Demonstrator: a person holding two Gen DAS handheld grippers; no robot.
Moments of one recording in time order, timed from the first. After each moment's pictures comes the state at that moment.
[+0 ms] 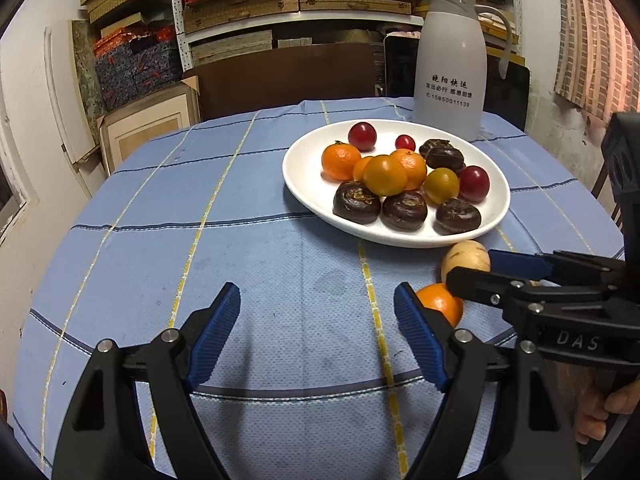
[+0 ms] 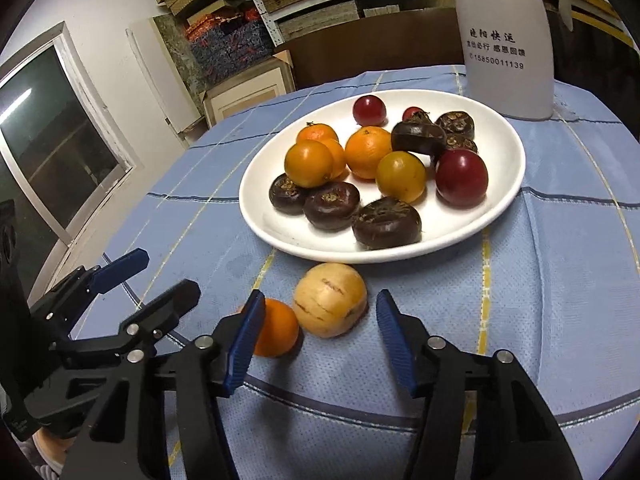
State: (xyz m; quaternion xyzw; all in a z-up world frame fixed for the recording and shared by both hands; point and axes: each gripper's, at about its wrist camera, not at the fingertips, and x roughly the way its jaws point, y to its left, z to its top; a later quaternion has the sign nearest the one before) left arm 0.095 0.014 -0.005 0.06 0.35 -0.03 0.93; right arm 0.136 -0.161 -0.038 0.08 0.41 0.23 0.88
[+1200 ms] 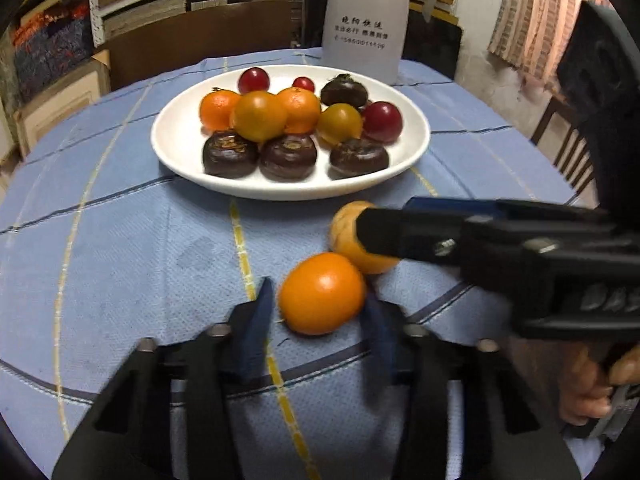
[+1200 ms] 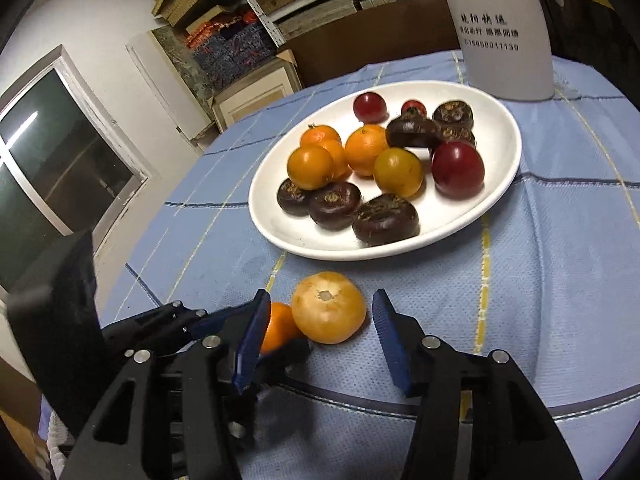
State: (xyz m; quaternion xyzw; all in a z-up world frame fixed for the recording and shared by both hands) left arm 0.117 -0.029 -0.039 0.05 0.43 -0.18 0.89; right arm 0.140 -0.175 -0.034 0.12 0.43 0.25 0.86
